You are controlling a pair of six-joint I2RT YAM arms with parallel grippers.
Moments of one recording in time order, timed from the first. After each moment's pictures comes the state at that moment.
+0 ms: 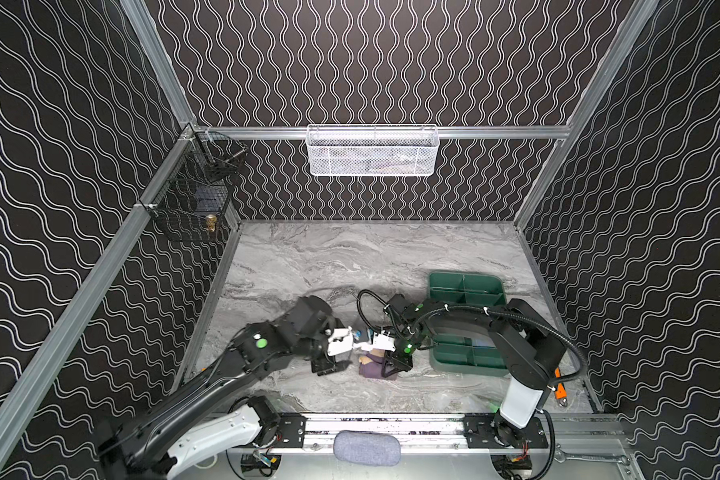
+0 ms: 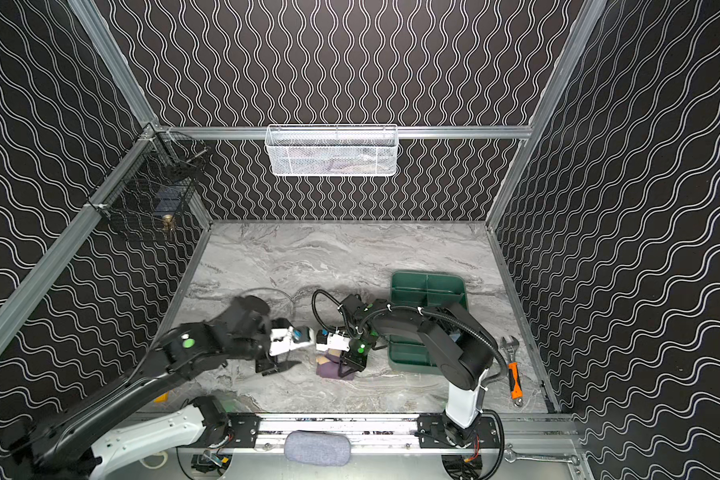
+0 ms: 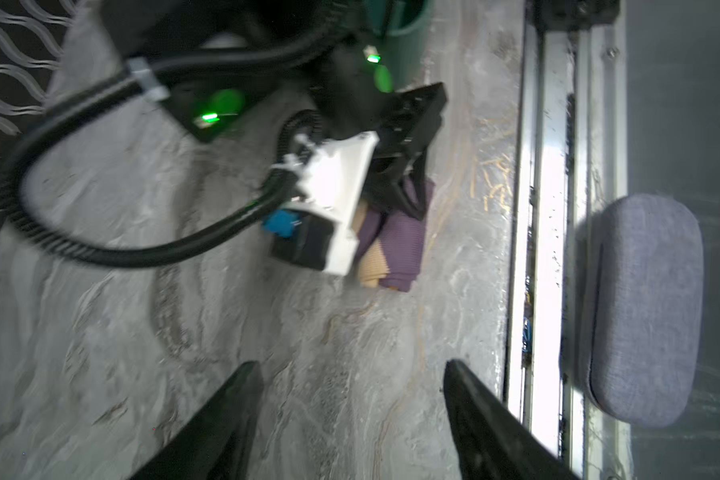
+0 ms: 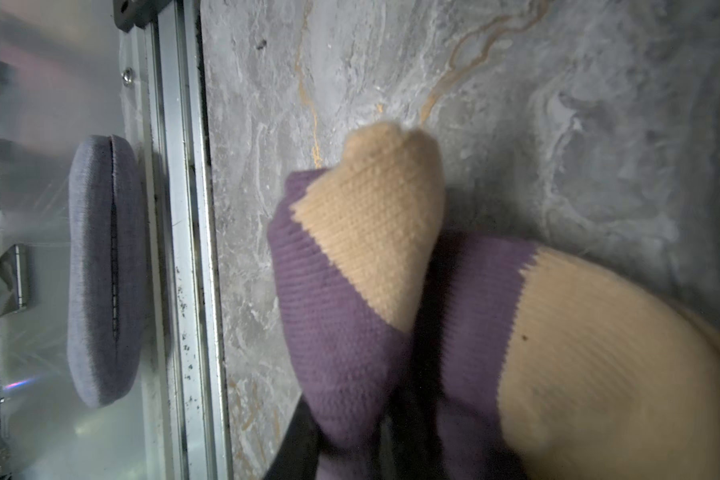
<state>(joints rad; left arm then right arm) -0.91 0.95 0.90 -0.89 0.14 0.61 0.81 1.84 1.03 -0.68 -0.64 -0.52</state>
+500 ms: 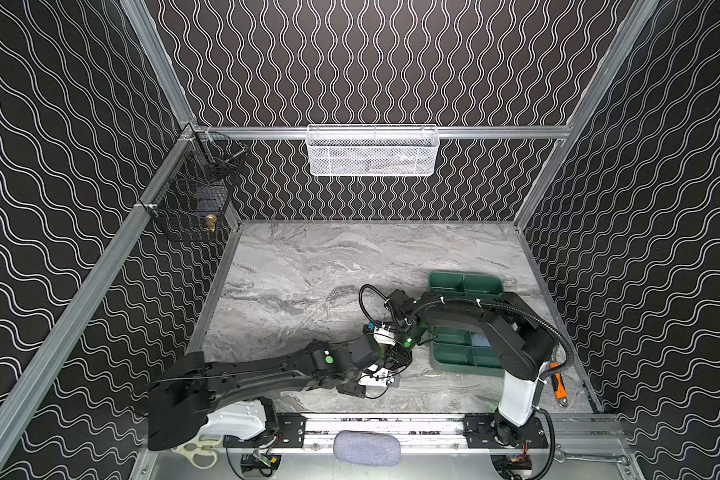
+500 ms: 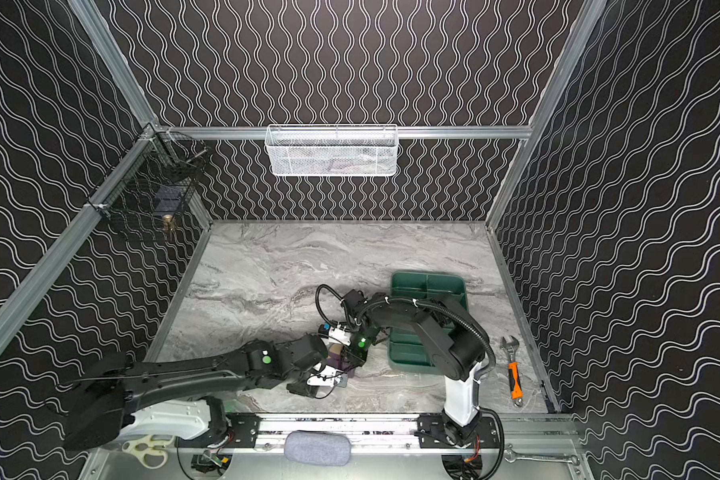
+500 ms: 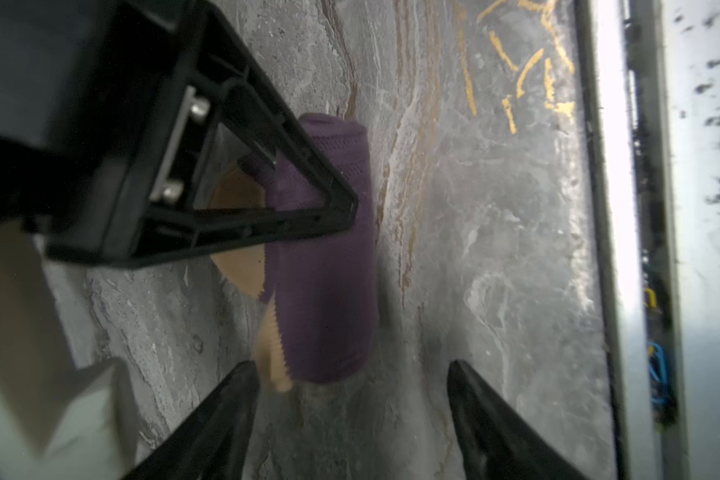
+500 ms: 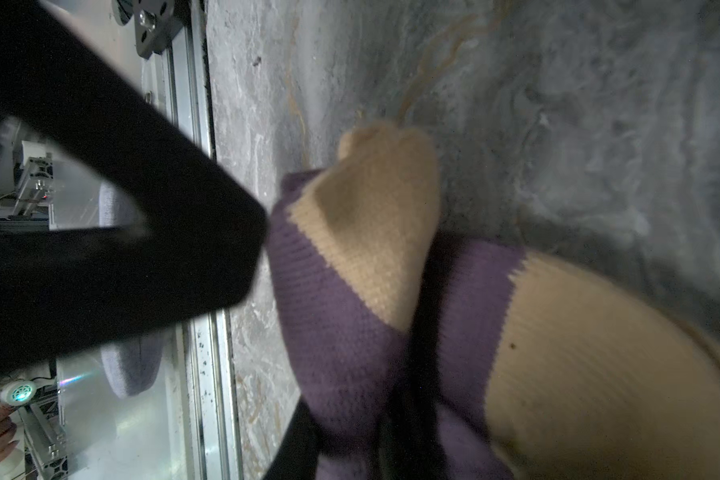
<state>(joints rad) -1.17 1.31 0.72 -0.54 -0.15 0.72 0.77 1.91 1.08 -0.74 -0.71 -0.55</state>
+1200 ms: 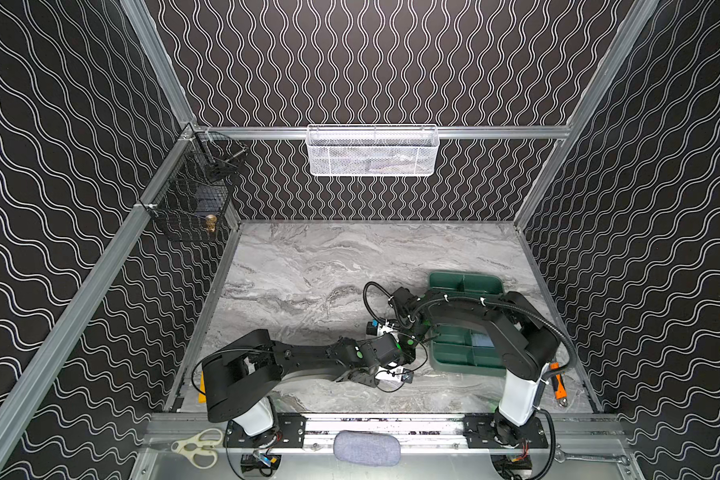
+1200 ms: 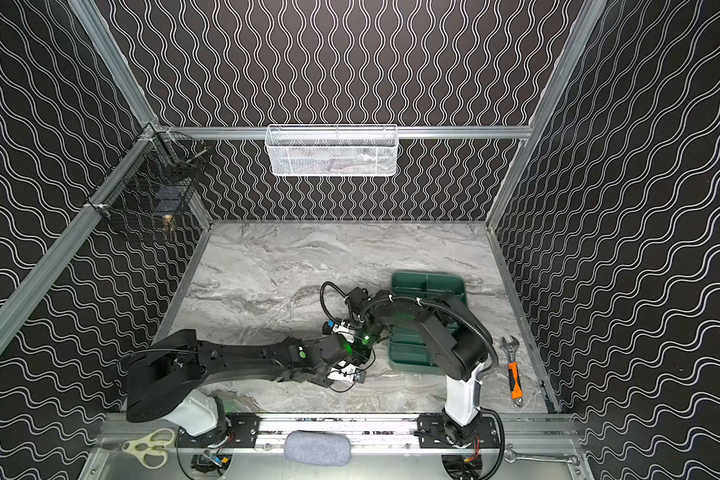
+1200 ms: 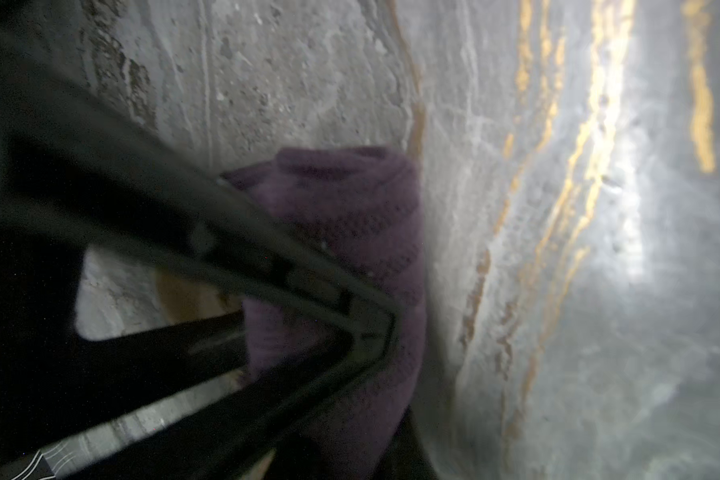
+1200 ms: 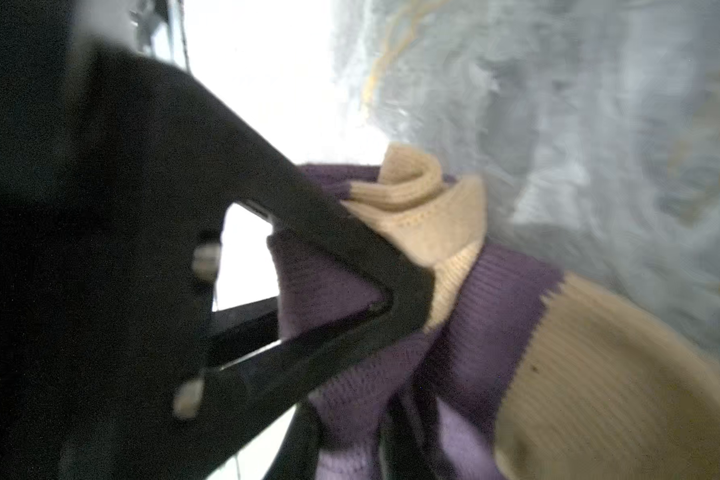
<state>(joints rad) -1.16 1.63 0.79 -0.37 -0.22 0.77 0.74 1.85 1.07 -0.75 -0.65 -0.54</state>
